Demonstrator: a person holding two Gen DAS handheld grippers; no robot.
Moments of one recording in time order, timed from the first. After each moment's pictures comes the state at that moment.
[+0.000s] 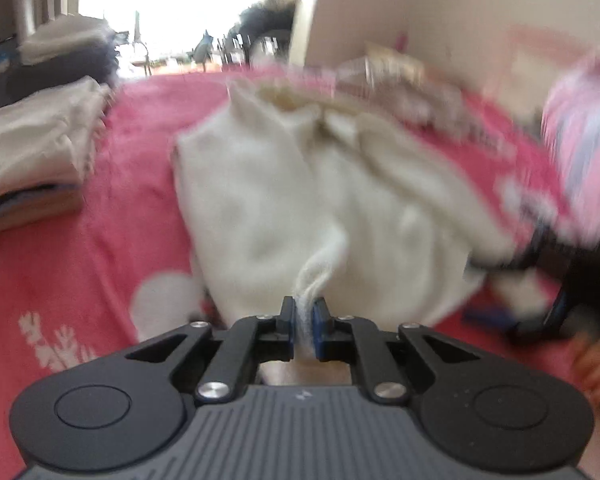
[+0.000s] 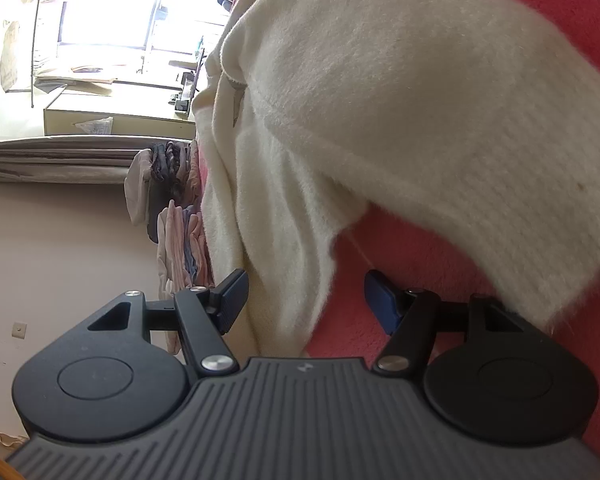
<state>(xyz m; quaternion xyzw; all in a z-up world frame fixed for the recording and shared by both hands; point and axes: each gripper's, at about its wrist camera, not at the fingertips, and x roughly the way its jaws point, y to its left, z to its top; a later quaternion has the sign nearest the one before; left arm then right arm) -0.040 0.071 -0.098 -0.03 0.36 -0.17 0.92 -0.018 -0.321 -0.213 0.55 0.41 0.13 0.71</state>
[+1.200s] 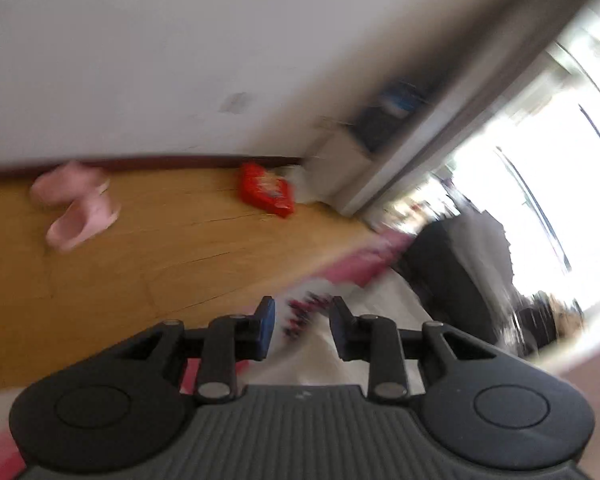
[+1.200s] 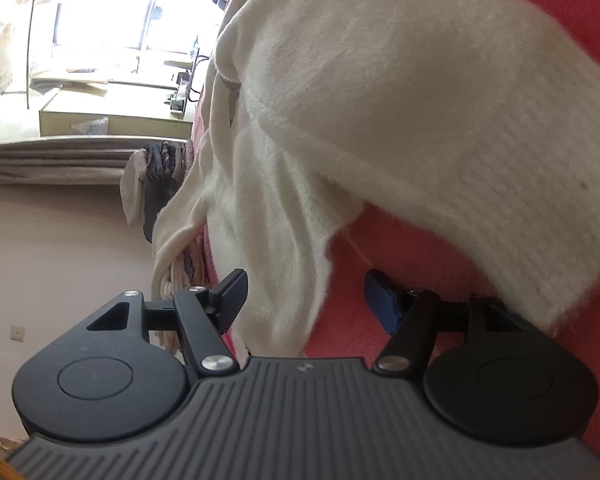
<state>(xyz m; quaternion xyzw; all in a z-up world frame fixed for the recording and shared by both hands) 0.081 0.437 -0.034 -0.40 0.22 0.24 0.86 -0.009 -0.313 -0.208 0.53 0.43 0.13 0.72</state>
